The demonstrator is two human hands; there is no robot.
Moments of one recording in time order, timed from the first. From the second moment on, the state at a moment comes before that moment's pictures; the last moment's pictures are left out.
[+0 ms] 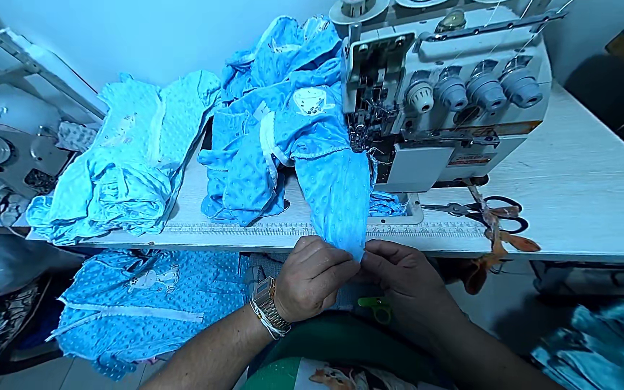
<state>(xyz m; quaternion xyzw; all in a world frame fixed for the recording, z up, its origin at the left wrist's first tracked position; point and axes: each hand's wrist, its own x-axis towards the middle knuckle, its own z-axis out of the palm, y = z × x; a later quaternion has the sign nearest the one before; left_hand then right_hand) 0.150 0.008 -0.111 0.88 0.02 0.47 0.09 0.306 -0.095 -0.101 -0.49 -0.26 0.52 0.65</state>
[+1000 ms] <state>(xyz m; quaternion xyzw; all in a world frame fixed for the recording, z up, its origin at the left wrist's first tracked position) 0.150 0.005 -0.095 0.90 -0.03 0.43 -0.06 0.315 -0.097 -0.095 -0.46 -0.29 0.53 0.65</state>
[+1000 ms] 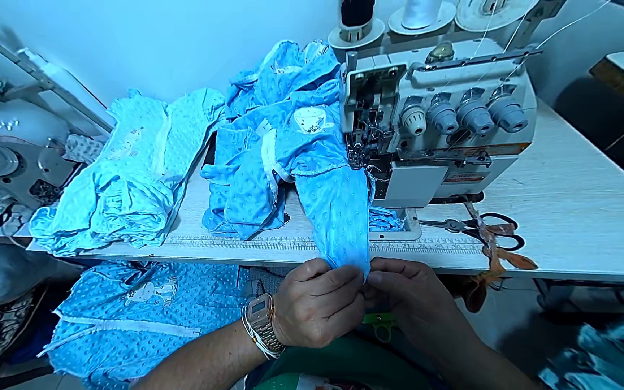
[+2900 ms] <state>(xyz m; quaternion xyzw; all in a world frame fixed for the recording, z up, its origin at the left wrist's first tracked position) 0.188 0.146 -0.020 0.89 0.39 0.17 0.15 0.340 -0.149 -0.219 -0.64 -0.75 0.16 0.06</state>
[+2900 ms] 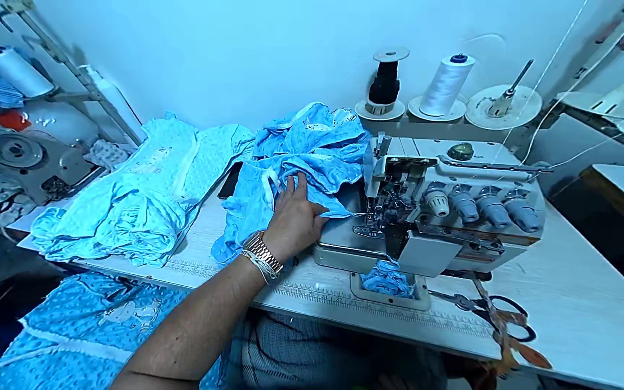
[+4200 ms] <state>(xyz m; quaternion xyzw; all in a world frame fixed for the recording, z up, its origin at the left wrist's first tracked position) 0.147 0.131 -0.048 0.94 0.12 0.33 0.04 0.361 -0.090 -0.126 -0.63 -0.50 0.14 0.58</state>
